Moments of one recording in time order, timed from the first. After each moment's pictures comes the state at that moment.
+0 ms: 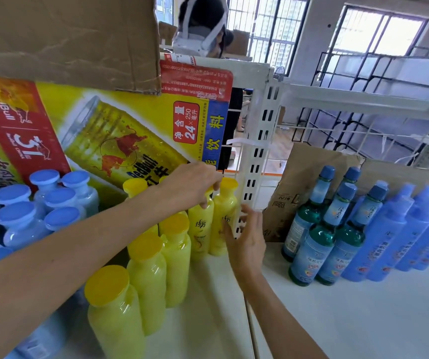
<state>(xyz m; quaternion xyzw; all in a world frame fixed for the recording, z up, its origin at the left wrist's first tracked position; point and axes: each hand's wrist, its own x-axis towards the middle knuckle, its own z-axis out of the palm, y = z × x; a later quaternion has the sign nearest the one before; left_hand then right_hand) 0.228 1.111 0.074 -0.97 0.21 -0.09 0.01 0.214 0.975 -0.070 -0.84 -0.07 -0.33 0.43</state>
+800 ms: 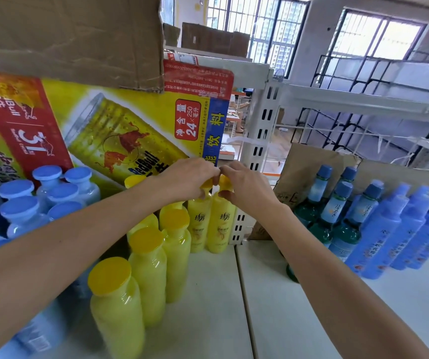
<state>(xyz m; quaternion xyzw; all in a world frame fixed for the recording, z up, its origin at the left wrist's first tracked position) 0.232 1.119 0.077 -0.97 0.23 -0.09 -0.01 0.245 0.969 0.056 -0.95 -0.26 -0.16 0.02</state>
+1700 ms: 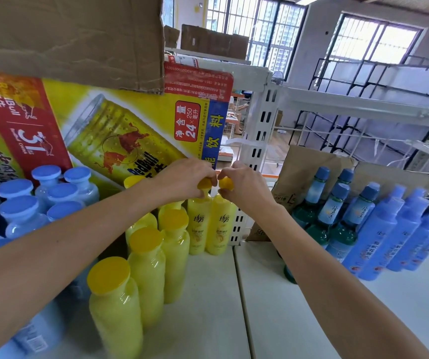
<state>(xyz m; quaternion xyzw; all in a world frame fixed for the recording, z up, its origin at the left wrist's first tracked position) 0.234 1.125 0.074 -0.97 0.23 -0.10 -0.04 0.242 0.971 0.061 -0.96 -0.21 -0.13 0.08</state>
